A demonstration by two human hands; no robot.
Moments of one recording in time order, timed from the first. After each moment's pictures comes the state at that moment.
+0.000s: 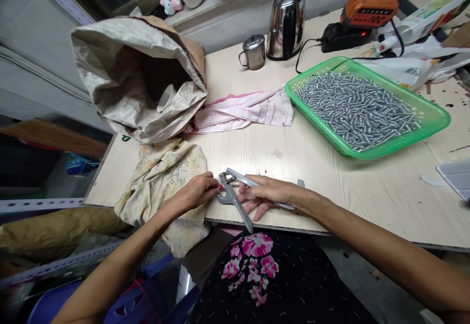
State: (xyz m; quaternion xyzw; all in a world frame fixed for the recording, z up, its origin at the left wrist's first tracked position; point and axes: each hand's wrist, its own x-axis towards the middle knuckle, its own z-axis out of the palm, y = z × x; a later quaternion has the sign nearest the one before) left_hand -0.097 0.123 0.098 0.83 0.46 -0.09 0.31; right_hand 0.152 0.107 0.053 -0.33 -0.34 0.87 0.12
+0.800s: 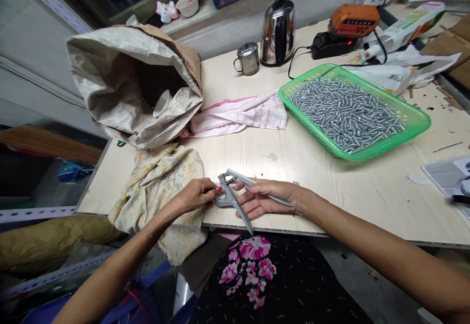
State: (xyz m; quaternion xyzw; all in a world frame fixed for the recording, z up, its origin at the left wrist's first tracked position) left_hand -0.092 0.127 0.090 0.77 0.51 -0.05 0.38; right_hand 0.166 0.107 0.028 -0.17 -0.21 0.95 0.16
